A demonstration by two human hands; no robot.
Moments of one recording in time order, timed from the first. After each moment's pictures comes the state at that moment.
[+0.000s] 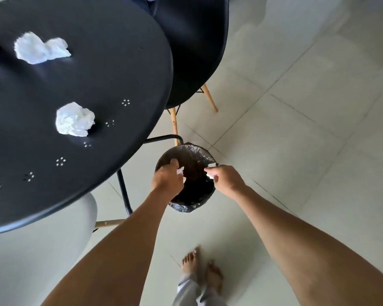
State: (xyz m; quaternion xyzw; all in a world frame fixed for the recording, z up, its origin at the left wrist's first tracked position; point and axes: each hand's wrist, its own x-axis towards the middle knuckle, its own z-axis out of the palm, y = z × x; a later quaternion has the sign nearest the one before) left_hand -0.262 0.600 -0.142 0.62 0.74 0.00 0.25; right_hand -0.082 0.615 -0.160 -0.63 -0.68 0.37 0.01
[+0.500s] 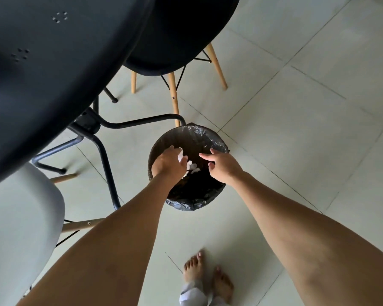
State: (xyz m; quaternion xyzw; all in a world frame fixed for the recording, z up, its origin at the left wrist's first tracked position) left_hand -0.269 0.647 -0.299 0.59 0.77 -0.02 0.25; right_hand -0.106 0.661 -0.310 -0.61 -0.70 0.38 -0.03
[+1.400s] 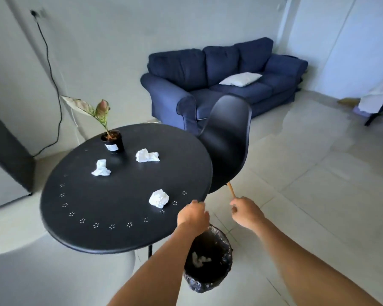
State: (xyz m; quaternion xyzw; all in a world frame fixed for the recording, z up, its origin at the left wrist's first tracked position) left_hand -0.264 0.588 0.092 0.62 0.76 0.04 0.18; right_hand -0.101 0.640 0.096 -0.61 -0.77 0.22 0.01
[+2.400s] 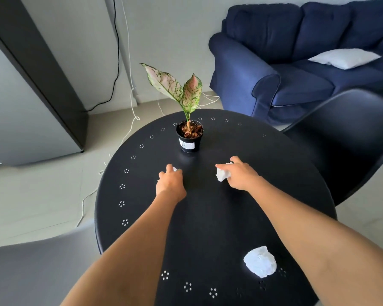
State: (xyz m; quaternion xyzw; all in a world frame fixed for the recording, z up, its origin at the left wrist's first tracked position) left_hand -0.644 0.700 0.057 0.43 0.88 0.01 0.19; right_hand -0.487 0.830 0.070 -0.43 -0.87 0.15 -0.15
